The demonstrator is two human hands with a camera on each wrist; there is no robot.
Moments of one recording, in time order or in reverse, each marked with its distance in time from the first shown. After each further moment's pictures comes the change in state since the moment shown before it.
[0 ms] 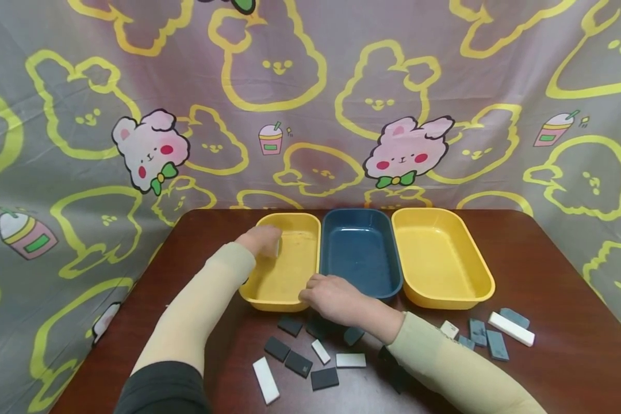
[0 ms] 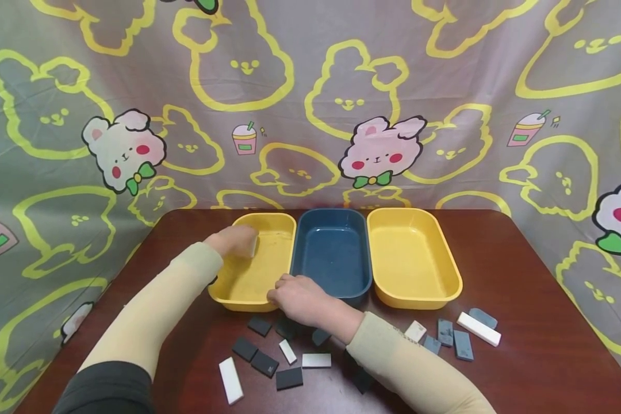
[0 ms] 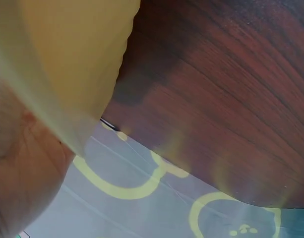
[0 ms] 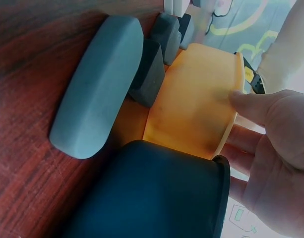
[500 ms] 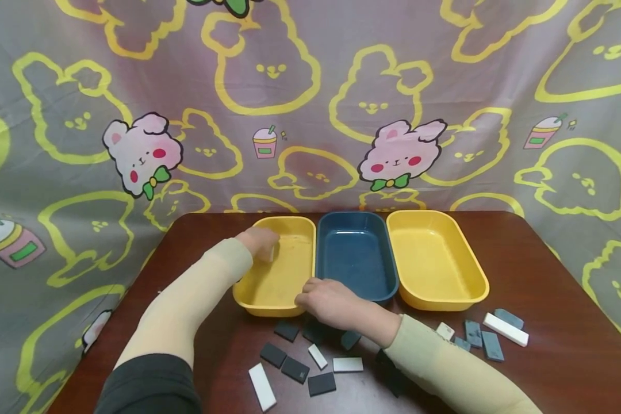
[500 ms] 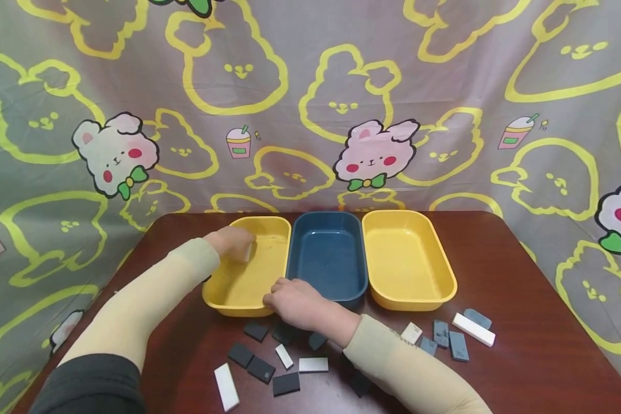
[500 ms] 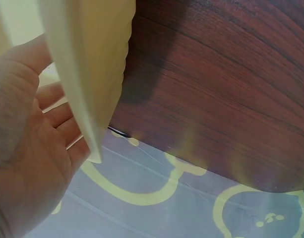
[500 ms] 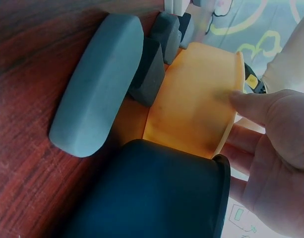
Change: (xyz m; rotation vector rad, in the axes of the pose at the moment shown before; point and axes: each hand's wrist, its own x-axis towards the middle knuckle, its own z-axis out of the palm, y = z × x) left_hand 0.004 0.002 -0.009 0.106 -0.084 0.053; right_hand -0.002 0.001 0.002 0.006 0.014 -0.009
